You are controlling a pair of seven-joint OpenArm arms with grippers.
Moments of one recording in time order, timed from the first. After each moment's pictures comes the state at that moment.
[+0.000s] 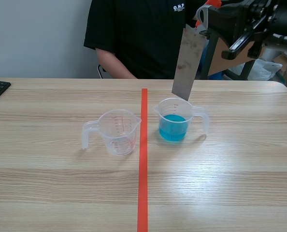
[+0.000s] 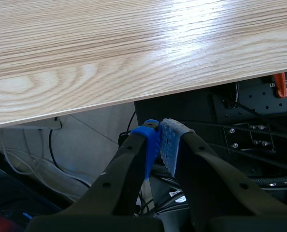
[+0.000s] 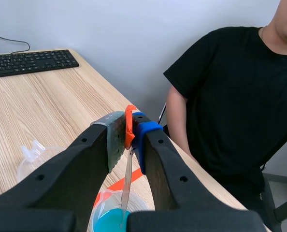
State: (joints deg) left arm 66.9 -29.6 -10.0 95.0 -21.9 -14.6 -10.9; right arm 7.5 28.1 0.3 99.3 26.9 45.4 -8.3
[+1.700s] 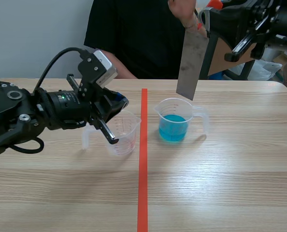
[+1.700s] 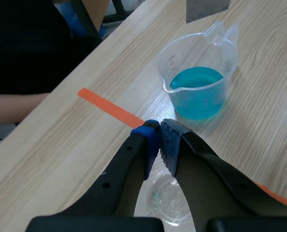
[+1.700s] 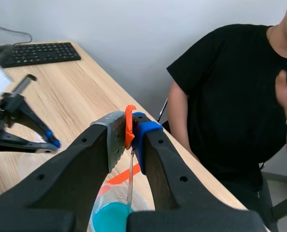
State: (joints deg) left arm -14.9 -27.1 36.1 79.7 -10.6 -19.9 0.8; right arm 7.6 30.7 -1.2 99.4 27.2 45.4 -7.8
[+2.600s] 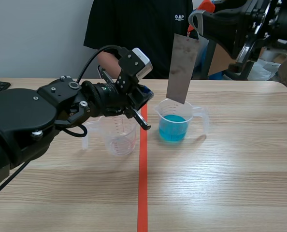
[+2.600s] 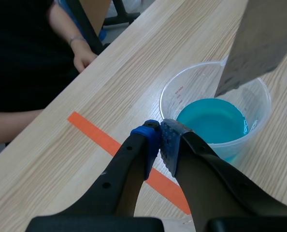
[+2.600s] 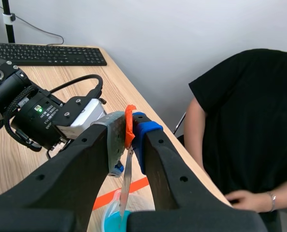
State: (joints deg) left arm -25.3 -11.6 36.5 60.5 -0.6 -20.8 -2.9; right arm 8.8 39.1 -8.9 99.4 26.7 45.4 3.2
